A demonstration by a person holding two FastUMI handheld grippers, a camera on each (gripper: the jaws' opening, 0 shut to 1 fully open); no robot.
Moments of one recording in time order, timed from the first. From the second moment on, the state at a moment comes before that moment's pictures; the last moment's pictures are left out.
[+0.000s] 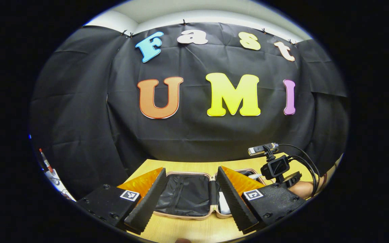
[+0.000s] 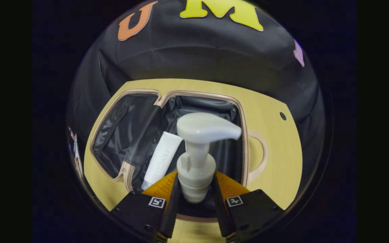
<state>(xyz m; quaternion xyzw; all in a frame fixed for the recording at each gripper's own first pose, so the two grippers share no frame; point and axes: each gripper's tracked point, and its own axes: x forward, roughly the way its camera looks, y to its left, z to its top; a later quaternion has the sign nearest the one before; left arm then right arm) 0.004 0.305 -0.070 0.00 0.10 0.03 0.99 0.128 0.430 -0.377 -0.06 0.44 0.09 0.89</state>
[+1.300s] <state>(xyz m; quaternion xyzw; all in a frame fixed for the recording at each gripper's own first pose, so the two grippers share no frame) 0.025 0.447 -0.153 -0.09 0.20 0.13 0.97 0.129 0.446 -0.314 -0.04 0.39 0.11 0.91</state>
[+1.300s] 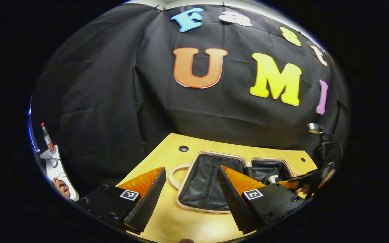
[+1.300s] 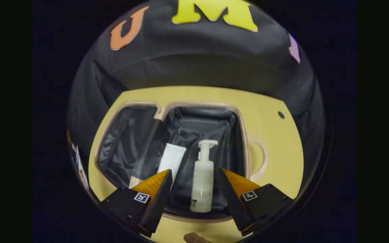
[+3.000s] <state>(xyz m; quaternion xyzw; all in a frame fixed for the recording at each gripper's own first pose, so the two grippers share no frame) 0.123 0.485 -0.251 -0.46 0.23 0.08 0.85 -0.026 0.170 -0.079 -0.02 0.16 -0.04 0.99</state>
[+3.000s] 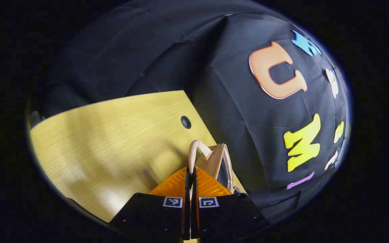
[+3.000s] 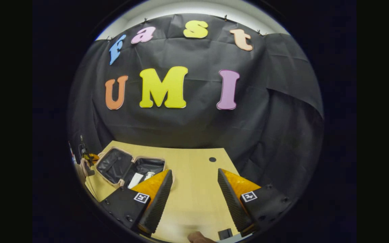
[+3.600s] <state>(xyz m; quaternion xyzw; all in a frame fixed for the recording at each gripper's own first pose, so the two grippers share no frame) 0.120 0.359 -0.085 -0.25 0.16 0.04 0.95 -0.020 0.094 -0.076 0.02 0.13 0.00 0.99</state>
